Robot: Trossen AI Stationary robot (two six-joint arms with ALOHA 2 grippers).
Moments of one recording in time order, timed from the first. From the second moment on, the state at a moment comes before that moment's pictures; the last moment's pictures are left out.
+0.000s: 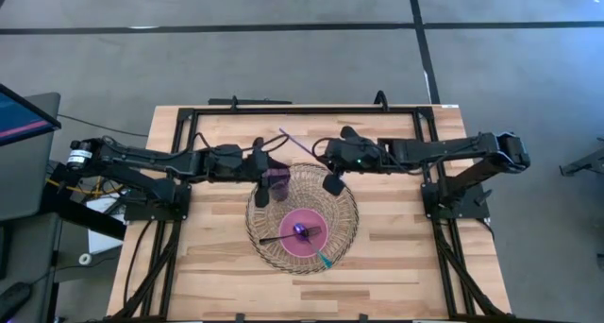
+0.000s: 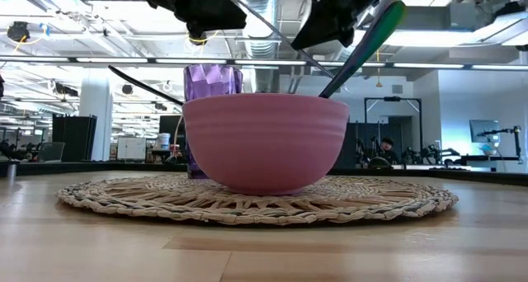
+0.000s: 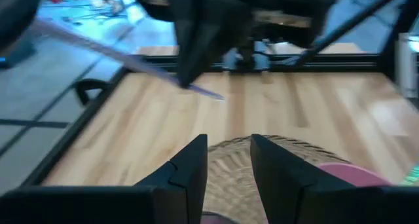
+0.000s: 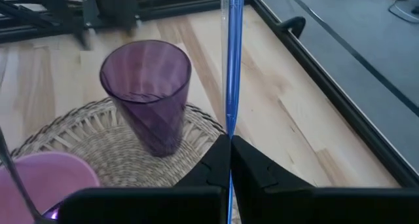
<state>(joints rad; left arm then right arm) -0.04 1.05 0.79 0.11 -0.16 0.07 -0.01 1.41 1.12 -0.32 0.31 0.15</state>
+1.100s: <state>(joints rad) 0.07 1.05 0.79 0.35 -0.20 0.16 -0.01 1.41 1.12 -0.22 0.31 0.15</state>
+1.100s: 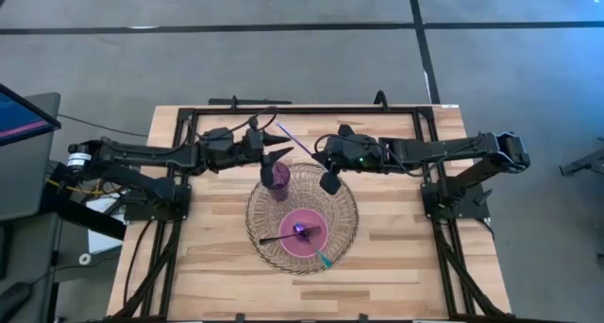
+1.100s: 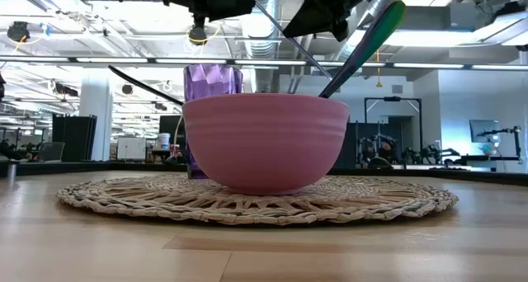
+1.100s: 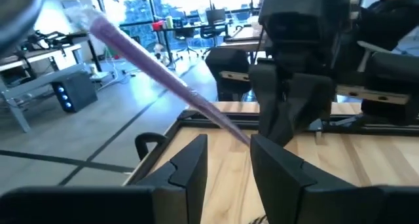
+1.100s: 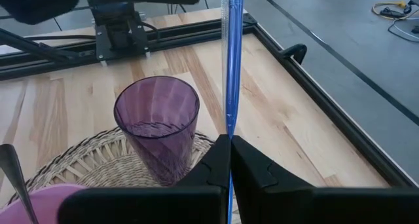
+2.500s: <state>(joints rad) 0.14 1.05 0.79 0.51 -0.08 0.00 -0.01 1.41 1.12 -0.19 0.26 0.05</state>
